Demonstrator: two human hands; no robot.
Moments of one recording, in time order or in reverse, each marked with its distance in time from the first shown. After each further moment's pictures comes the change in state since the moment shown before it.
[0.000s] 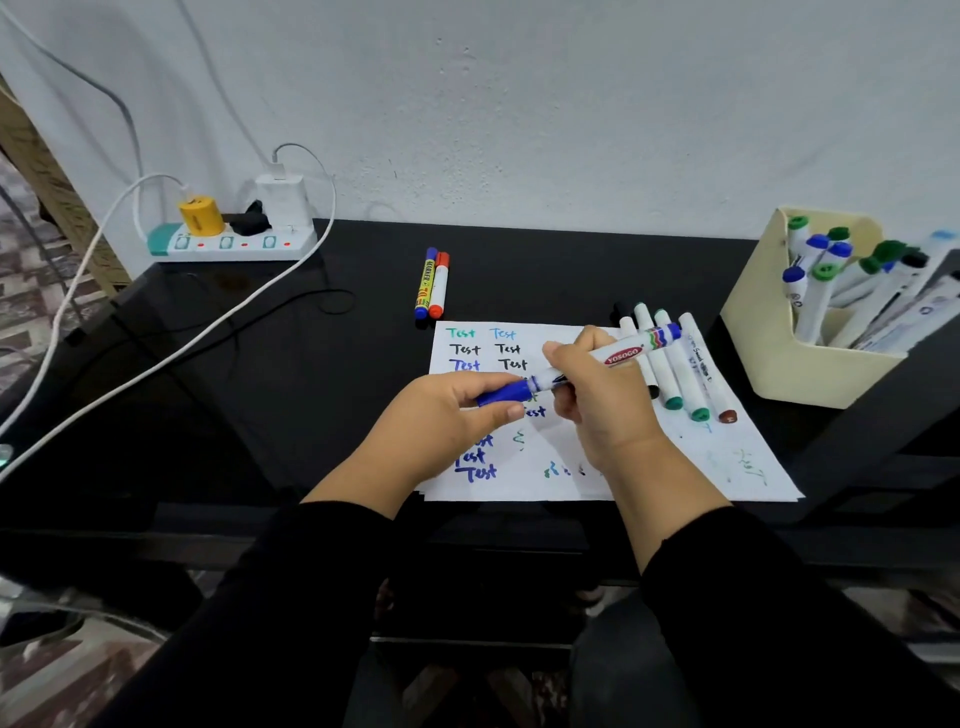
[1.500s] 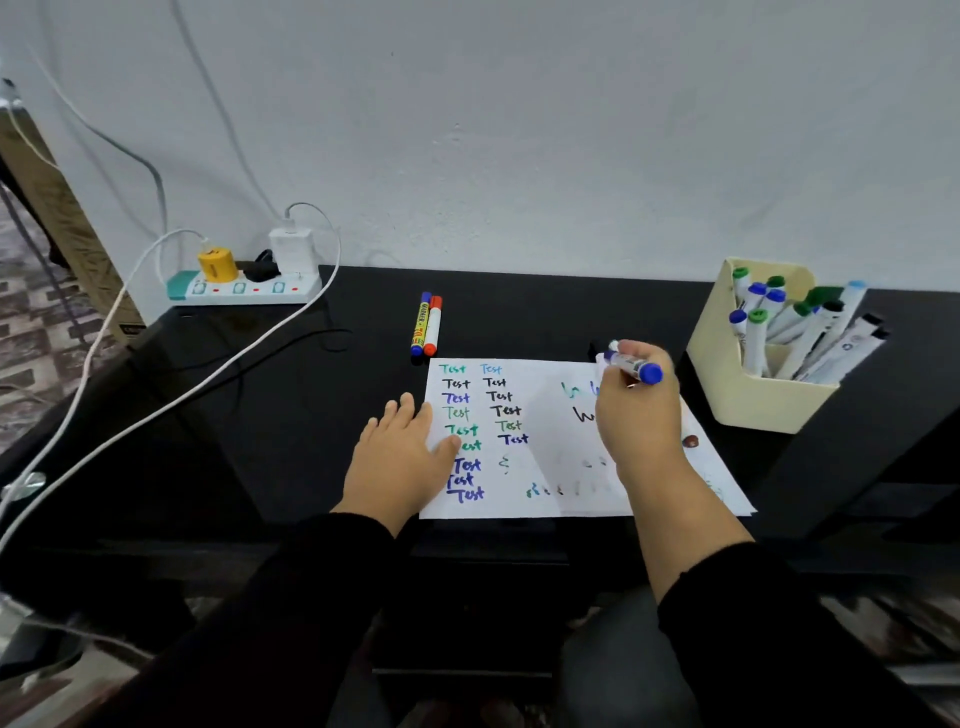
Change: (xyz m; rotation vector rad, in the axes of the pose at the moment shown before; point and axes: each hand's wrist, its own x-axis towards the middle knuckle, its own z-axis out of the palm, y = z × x) left_hand 0.016 -0.044 0.006 0.712 0.063 -0.156; right_hand -0.008 -0.032 -0.026 -0.403 0.411 -0.136
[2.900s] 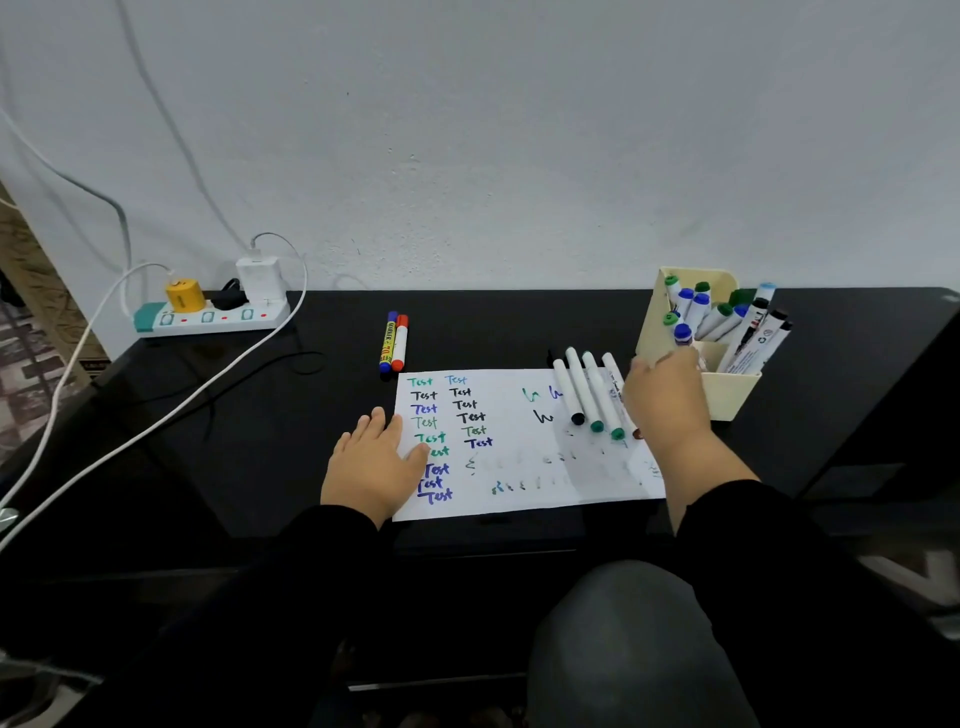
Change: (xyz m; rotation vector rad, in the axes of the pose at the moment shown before) left_hand 0.000 0.006 -0.006 0.041 -0.057 -0.036; right_hand 0.047 0.019 -0.056 -0.390 0.100 0.071
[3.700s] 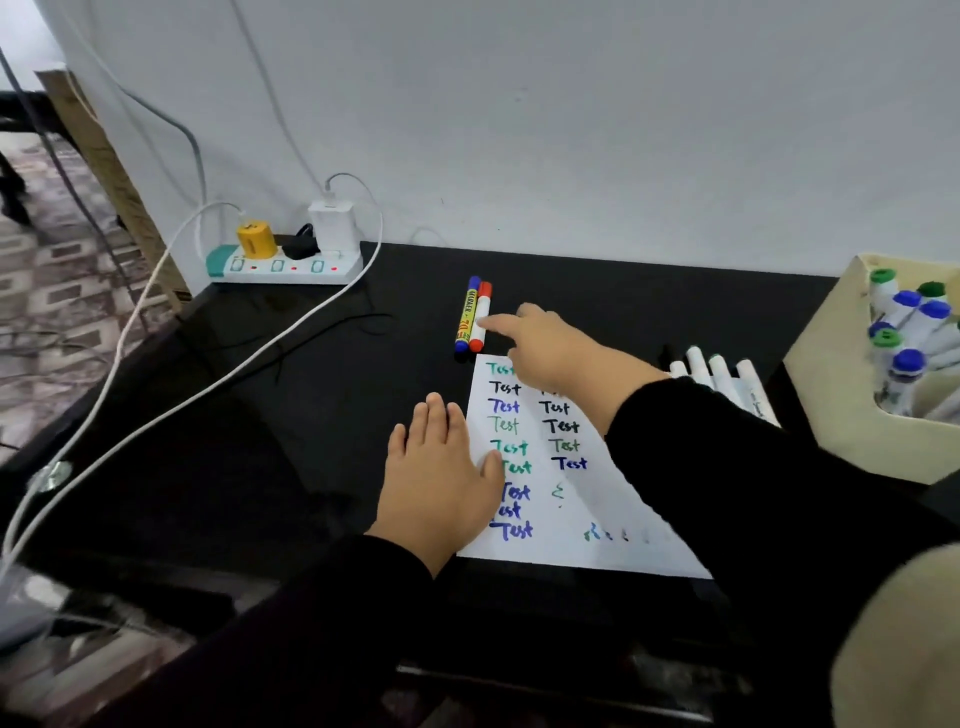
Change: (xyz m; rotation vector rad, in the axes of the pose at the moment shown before) left_hand 0.000 0.001 0.006 -0.028 0.083 -0.060; right_hand -0.004 -0.107 0.164 -0.639 -0.784 -0.787
